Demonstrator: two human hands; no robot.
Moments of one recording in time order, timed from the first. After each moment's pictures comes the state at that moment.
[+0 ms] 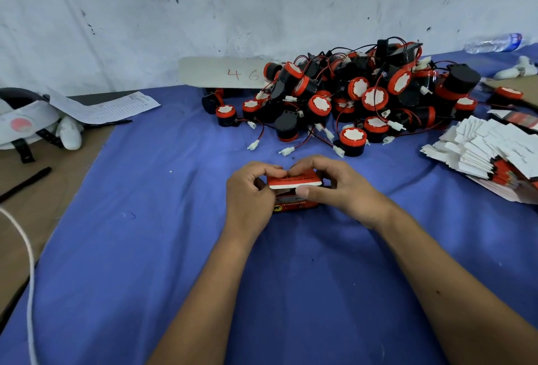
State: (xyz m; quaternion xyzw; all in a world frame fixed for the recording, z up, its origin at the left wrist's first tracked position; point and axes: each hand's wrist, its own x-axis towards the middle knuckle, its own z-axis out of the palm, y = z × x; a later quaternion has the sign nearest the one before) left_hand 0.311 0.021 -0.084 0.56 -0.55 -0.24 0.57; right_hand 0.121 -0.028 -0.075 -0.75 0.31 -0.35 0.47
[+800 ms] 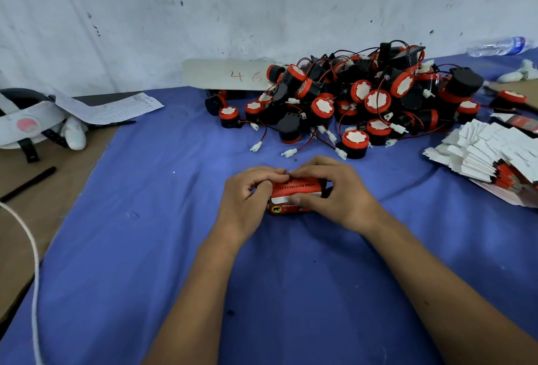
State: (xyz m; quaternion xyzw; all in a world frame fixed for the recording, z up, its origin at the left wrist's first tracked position) left_hand 0.330 0.029 -0.080 0.50 -0.60 -0.29 0.56; right_hand 0.131 -0.027 -0.086 -0.80 0.33 -0.40 0.28
